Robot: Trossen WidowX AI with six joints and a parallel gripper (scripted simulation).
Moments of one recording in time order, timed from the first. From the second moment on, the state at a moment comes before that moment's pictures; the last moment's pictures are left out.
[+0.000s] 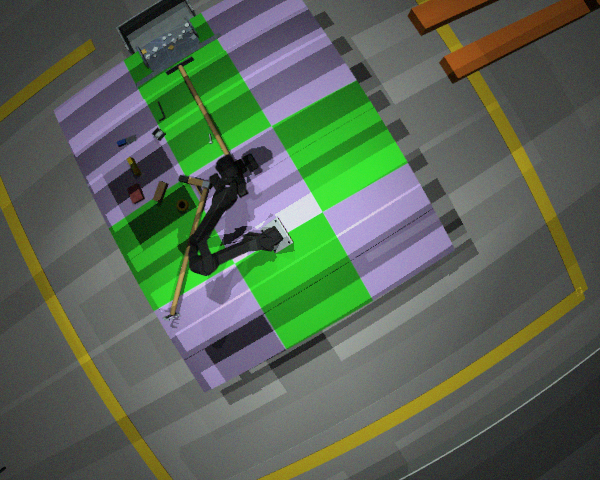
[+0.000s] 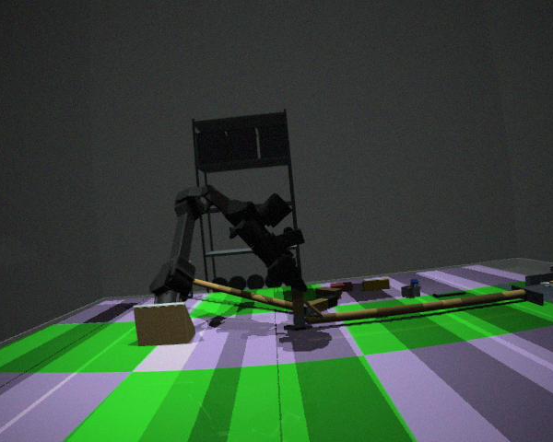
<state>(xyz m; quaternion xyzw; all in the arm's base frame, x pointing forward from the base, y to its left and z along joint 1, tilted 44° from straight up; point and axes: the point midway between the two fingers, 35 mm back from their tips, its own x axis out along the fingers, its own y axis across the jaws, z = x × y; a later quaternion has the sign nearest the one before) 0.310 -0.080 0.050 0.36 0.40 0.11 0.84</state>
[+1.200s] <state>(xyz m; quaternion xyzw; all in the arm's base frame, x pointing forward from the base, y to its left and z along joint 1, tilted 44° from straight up) 0.253 -0.076 0.045 0.36 0.39 0.12 0.84</state>
